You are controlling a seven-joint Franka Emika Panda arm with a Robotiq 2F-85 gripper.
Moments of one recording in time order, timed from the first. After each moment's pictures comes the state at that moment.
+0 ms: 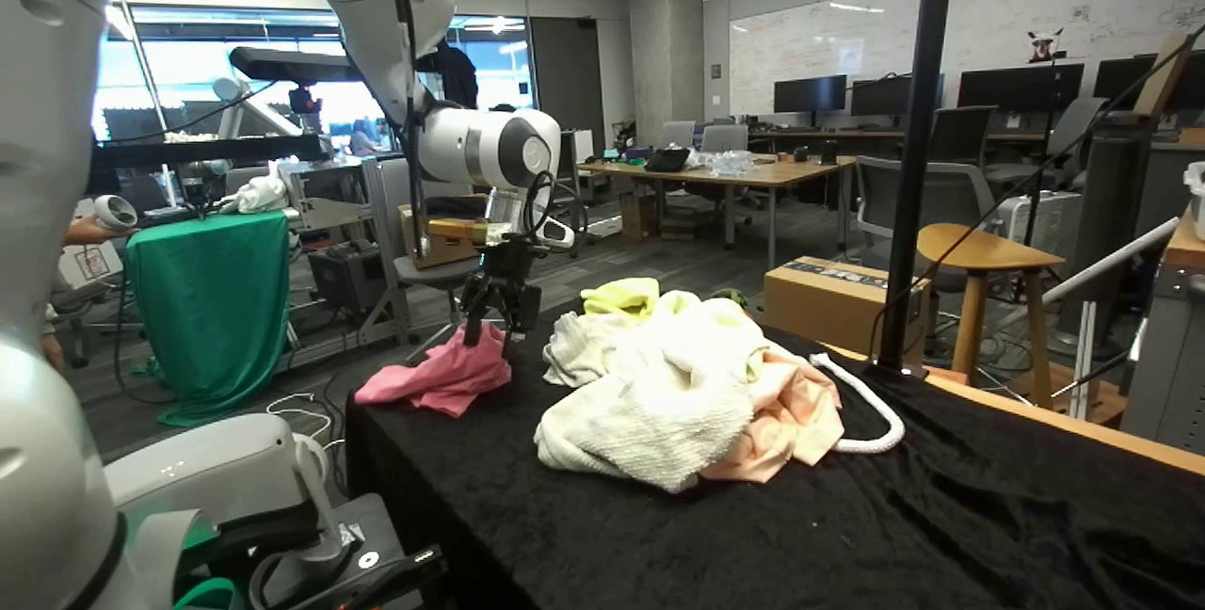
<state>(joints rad) 0.39 0.36 0.27 -1.99 0.02 1.90 0.39</state>
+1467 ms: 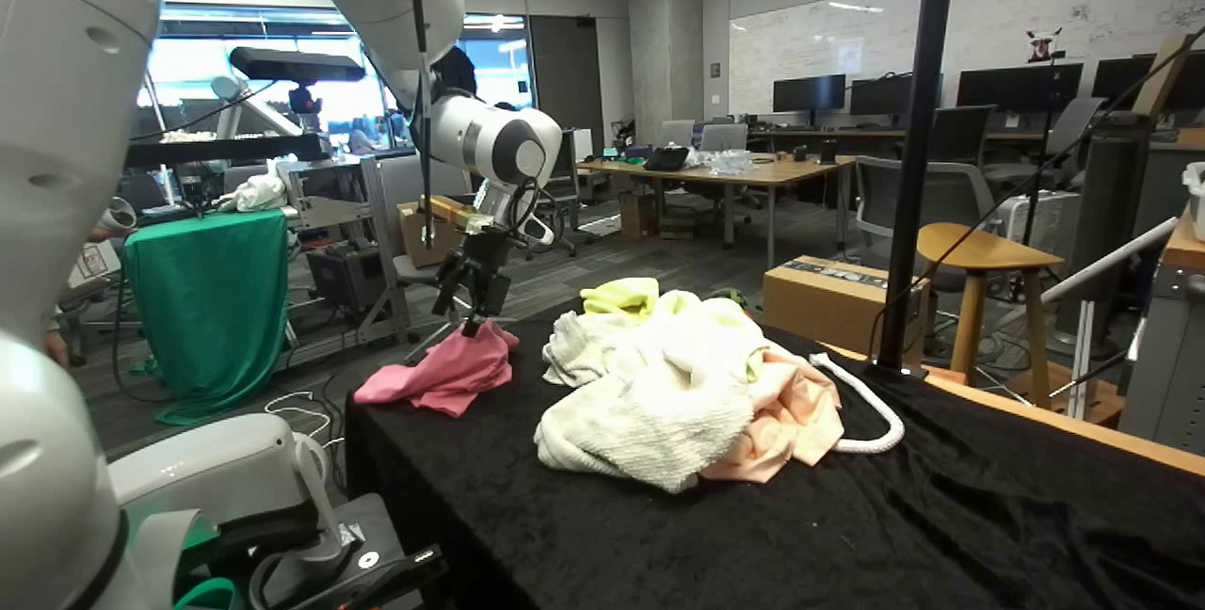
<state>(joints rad) 0.42 0.45 0.30 -1.84 0.23 1.82 0.38</state>
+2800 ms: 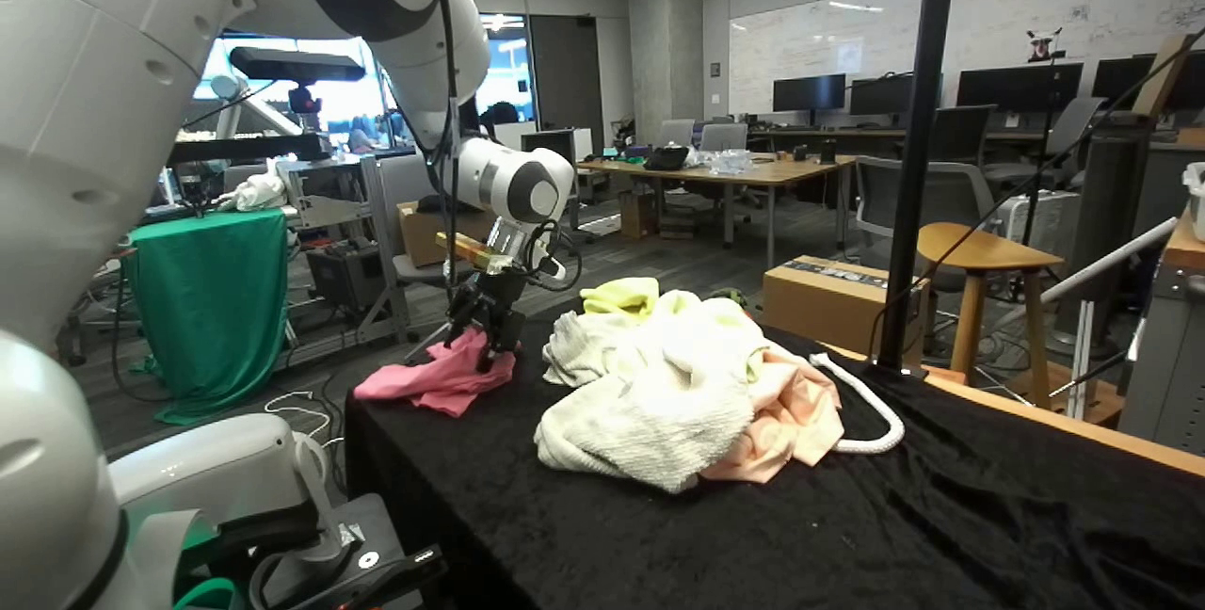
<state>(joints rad) 0.43 0.57 0.28 -1.81 0.19 1.87 0.32</state>
